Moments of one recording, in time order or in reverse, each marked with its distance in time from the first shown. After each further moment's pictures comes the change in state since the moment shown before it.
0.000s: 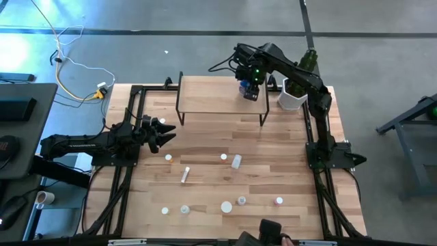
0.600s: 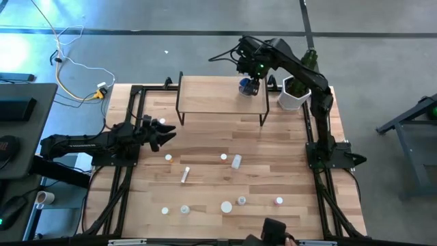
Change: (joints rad) left arm 0.000 0.000 0.000 -0.043 -0.036 -0.092; right arm 0.000 -0.019 0.120 0.002 0.022 0.009
